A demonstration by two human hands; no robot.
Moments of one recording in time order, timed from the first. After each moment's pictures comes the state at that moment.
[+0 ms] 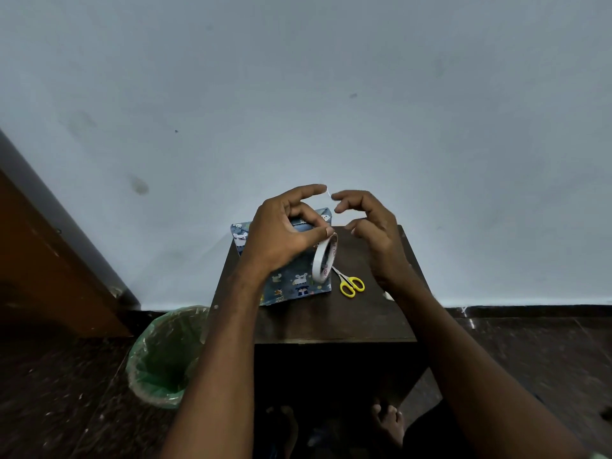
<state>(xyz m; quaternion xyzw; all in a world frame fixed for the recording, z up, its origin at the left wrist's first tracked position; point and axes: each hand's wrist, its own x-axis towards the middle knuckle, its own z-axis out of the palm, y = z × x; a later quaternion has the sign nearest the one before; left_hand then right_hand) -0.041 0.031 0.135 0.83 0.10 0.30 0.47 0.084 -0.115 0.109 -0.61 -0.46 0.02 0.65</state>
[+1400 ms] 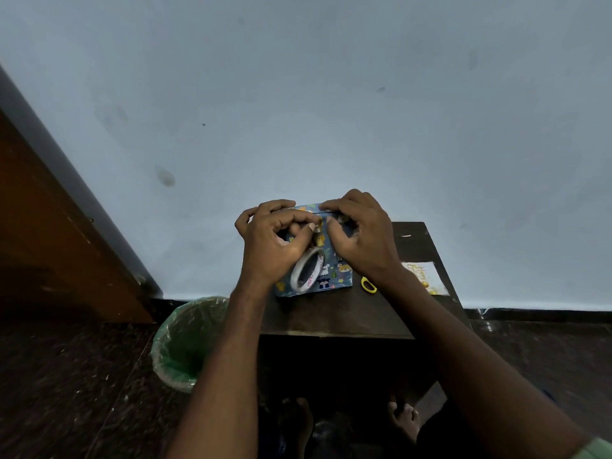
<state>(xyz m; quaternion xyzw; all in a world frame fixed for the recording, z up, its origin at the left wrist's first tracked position) -0.076 0.053 0.097 0.83 0.19 0.44 0.30 0.053 -0.074 0.107 -0.69 -0.52 -0.18 0.48</state>
